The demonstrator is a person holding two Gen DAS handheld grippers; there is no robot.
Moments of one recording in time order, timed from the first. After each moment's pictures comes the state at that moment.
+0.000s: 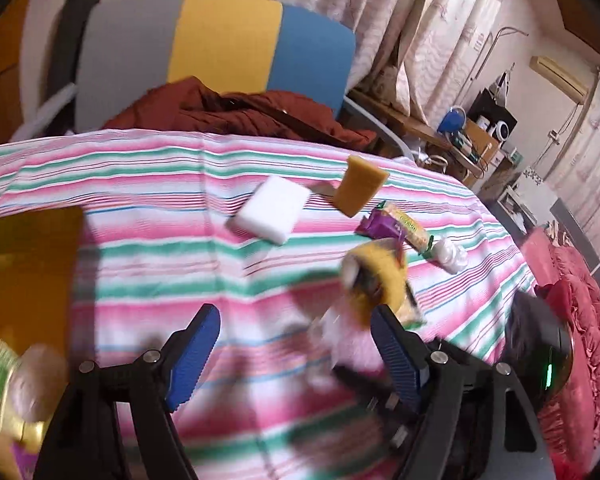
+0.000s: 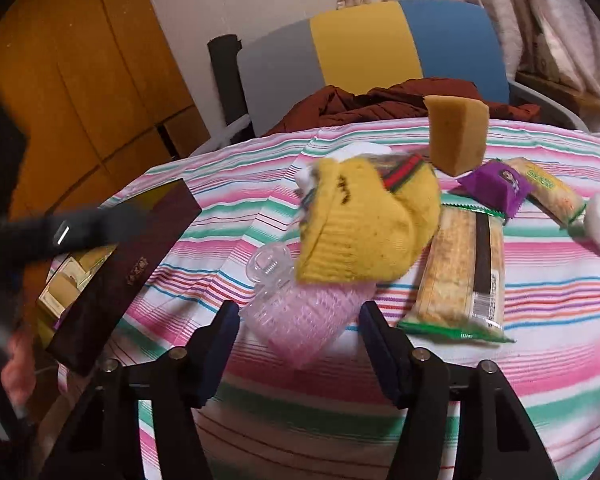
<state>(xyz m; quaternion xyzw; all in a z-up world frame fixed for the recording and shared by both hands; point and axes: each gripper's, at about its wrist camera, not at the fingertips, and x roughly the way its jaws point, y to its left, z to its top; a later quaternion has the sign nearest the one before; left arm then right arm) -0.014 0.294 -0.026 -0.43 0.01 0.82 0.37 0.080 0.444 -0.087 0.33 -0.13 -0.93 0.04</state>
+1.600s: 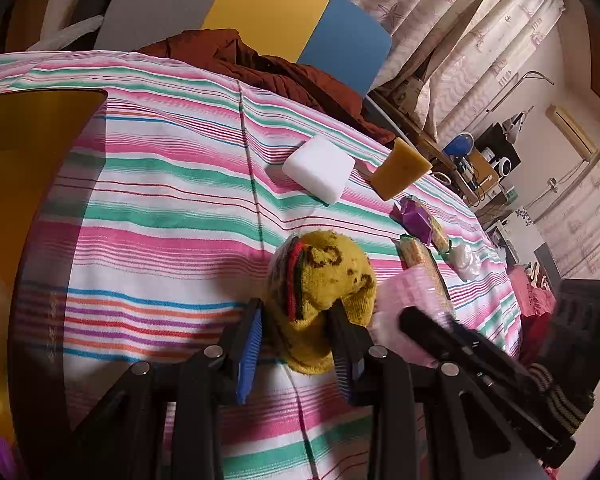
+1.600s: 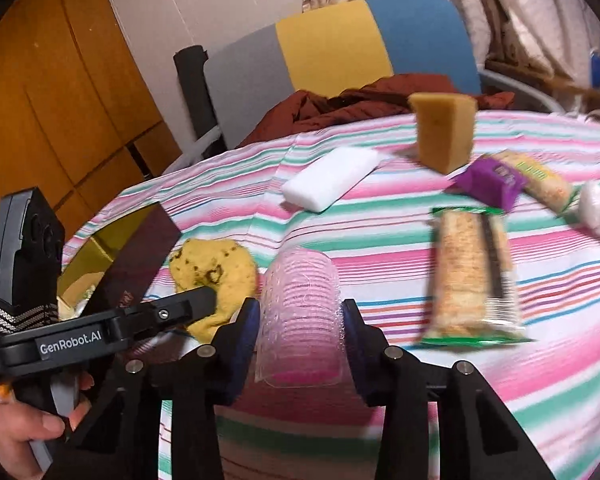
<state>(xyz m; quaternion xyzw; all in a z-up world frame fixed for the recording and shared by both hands) -0.033 0.248 -0.095 -0.47 -0.09 0.80 0.36 0.072 0.435 -0.076 0.33 -0.15 -0.93 -0.04</state>
